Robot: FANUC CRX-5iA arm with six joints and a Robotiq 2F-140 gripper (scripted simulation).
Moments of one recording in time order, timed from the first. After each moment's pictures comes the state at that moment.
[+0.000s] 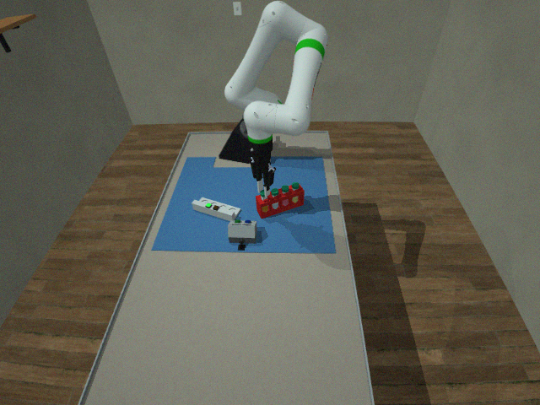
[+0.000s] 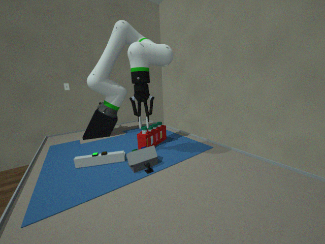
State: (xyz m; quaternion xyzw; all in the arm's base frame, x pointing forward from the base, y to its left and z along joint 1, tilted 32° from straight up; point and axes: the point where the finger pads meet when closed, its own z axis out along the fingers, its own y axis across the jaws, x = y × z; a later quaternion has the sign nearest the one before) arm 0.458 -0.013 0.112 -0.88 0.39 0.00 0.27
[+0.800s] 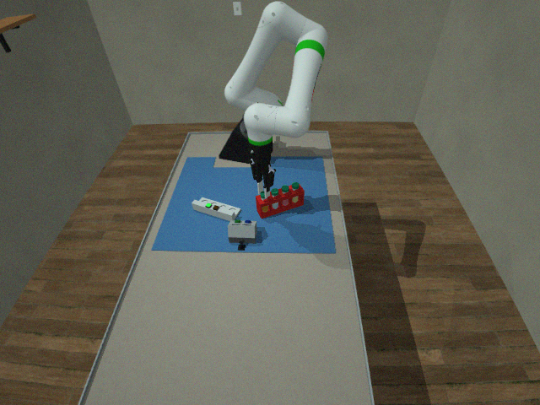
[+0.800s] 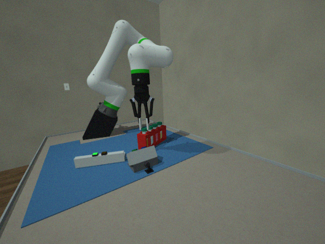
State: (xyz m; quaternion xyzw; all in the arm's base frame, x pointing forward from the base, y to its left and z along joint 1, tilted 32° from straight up) arm 0.460 -0.009 0.105 -0.88 0.39 0.00 0.27
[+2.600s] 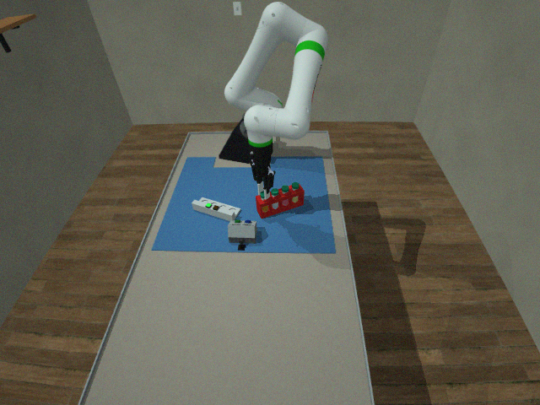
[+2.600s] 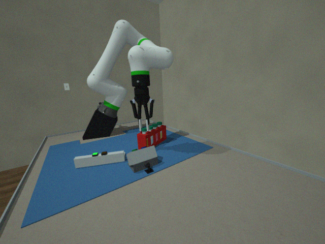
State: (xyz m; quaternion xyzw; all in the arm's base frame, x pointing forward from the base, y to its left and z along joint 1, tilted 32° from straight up) arm 0.461 -0.006 0.098 -0.86 0.42 0.00 0.27
